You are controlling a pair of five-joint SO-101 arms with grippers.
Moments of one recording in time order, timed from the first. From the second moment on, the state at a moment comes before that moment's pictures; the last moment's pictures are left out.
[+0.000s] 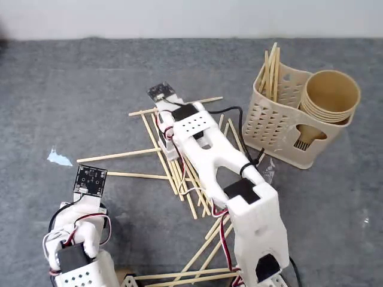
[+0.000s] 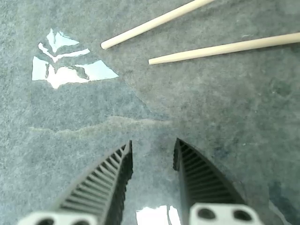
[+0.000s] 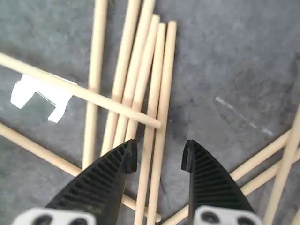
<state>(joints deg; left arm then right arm) -24.6 -102.5 97.1 72.2 -21.9 -32.1 33.0 -13.8 70.5 0.7</state>
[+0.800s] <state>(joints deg) -24.6 -102.5 97.1 72.2 -21.9 -25.4 35.8 -14.8 74.1 0.7</state>
